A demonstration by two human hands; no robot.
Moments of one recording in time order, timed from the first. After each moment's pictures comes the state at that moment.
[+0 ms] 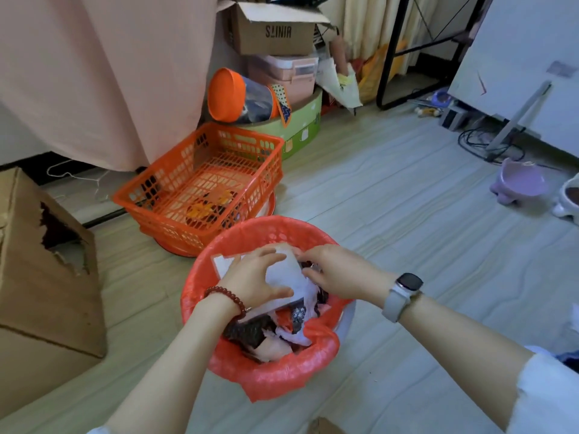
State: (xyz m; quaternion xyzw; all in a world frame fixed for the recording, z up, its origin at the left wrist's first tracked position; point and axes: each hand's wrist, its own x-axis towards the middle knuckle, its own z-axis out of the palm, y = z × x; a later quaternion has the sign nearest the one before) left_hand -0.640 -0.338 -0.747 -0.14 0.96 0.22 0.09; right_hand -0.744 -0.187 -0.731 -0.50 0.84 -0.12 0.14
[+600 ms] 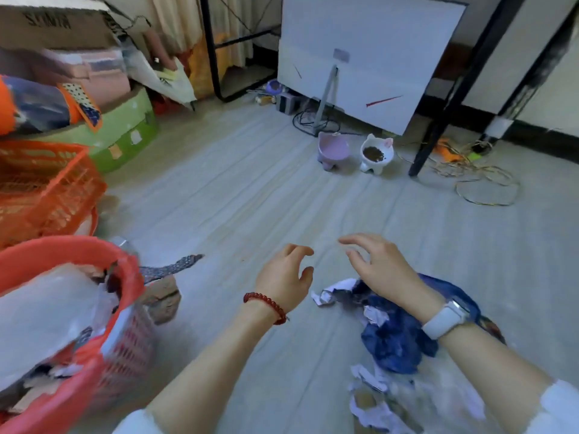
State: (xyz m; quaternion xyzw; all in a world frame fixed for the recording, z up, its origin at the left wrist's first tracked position) left_hand -0.748 -0.001 -0.756 0.06 0.94 0.33 0.01; right_hand -0.773 0.175 -0.723 -0.14 0.94 -0.30 0.02
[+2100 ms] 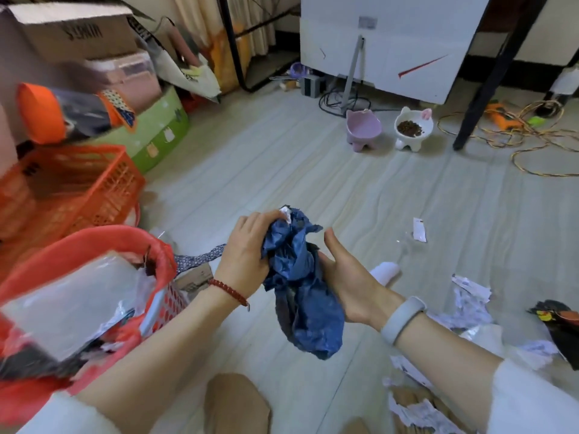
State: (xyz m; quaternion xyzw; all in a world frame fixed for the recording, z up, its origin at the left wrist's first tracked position) left_hand -0.734 -0.074 -0.753 0.10 0.92 0.34 -0.17; right_hand -0.748 0.098 -0.764 0.02 0.41 -0.79 0.45
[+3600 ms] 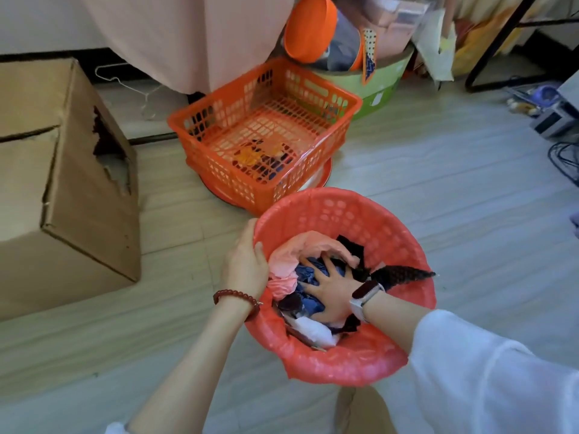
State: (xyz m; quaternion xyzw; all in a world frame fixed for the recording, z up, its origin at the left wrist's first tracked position) left_hand -0.577 -0.382 -0.795 -0.44 0.79 0.39 -0.17; right_hand -0.709 -0.260 -0.848 -0.57 0.73 0.21 0.32
